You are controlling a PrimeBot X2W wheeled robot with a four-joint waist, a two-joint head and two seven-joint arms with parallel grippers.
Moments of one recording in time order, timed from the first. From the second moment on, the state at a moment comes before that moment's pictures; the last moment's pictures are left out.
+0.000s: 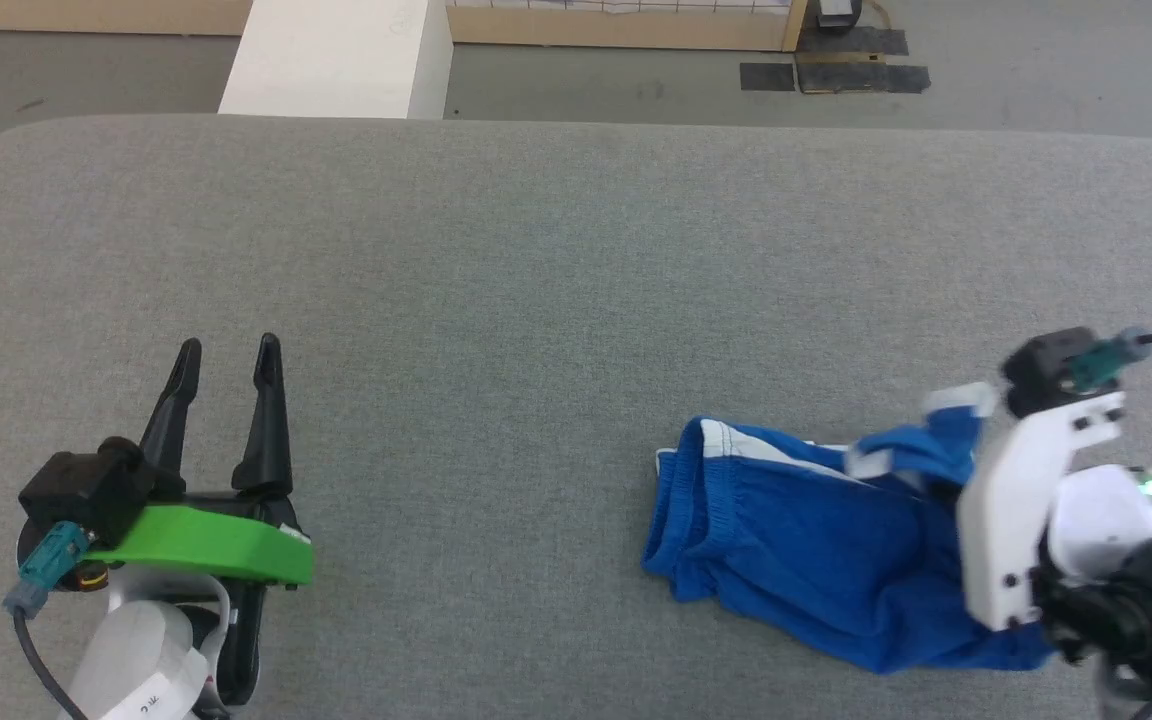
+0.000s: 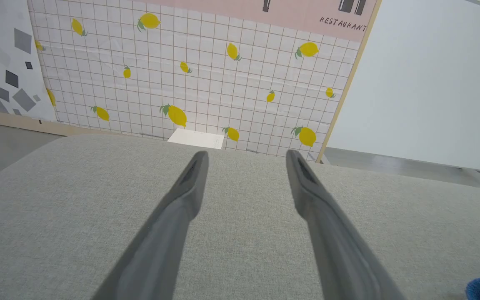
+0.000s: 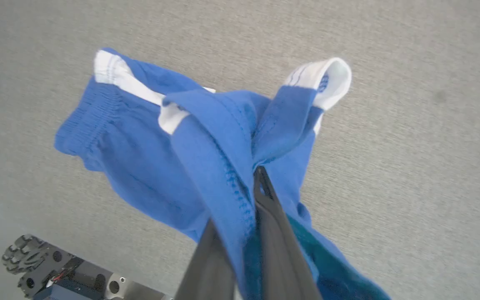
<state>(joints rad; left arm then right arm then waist) -0.16 0.25 -0.08 0.08 -0.44 -0.06 -0.26 -0.16 -0.16 -0.01 -0.31 0.28 0.13 1.22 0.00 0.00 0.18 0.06</state>
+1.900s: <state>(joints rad) -0.16 0.25 -0.11 0.09 -0.47 -0.06 -0.26 -0.08 -0.05 0.00 -0.08 0.21 0.13 0.81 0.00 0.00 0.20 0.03</state>
